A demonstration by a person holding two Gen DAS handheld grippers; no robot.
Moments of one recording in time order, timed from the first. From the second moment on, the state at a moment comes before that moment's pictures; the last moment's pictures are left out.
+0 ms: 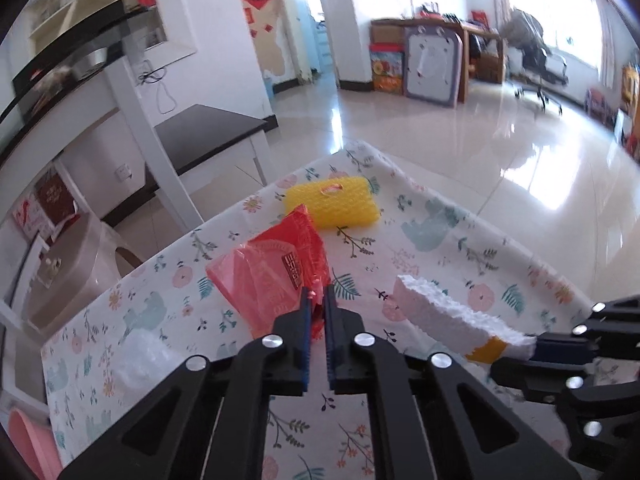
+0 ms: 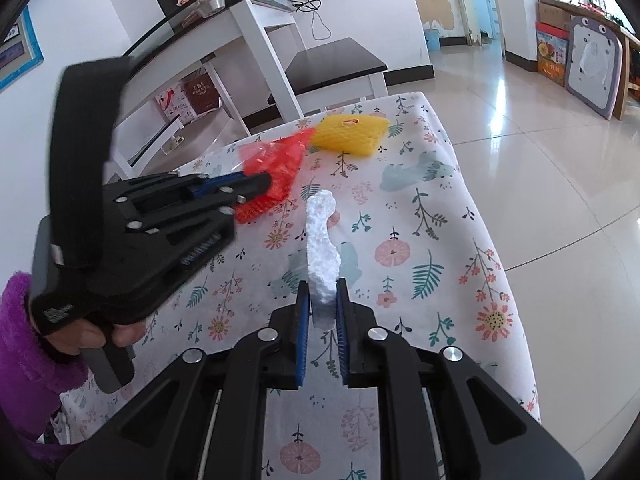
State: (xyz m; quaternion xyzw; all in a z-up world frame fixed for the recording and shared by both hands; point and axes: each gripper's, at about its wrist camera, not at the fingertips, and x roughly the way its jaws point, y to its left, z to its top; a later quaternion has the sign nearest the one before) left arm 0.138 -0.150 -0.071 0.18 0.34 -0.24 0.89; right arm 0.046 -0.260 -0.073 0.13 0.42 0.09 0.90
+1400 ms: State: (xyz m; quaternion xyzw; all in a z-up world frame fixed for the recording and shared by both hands) left arm -0.025 0.028 -0.010 0.00 0.29 -0.10 0.95; right arm 0.007 -0.152 -0.034 0.02 0.39 0.20 0.90
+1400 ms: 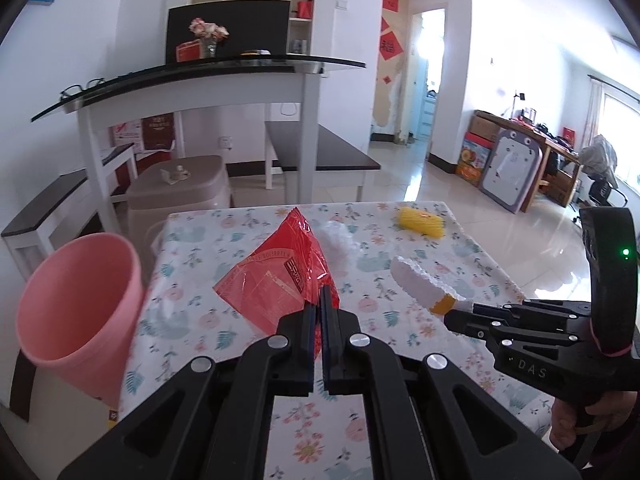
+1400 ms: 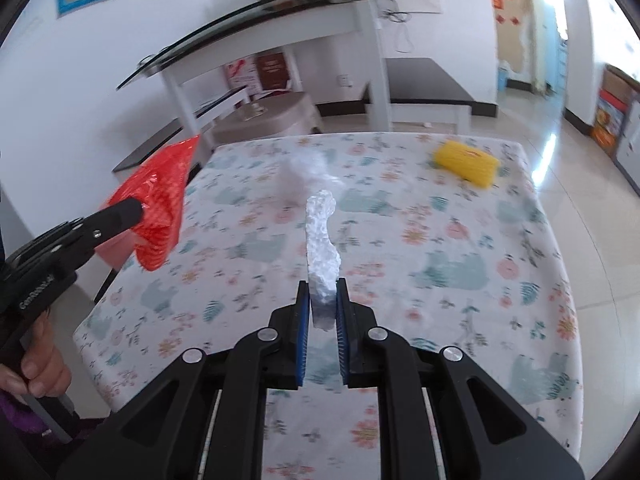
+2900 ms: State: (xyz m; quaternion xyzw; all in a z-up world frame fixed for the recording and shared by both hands) left arm -0.032 0.189 -0.012 -0.08 0.25 0.16 0.95; right arm 0.030 0.065 0.019 -0.07 0.30 0.38 0.87
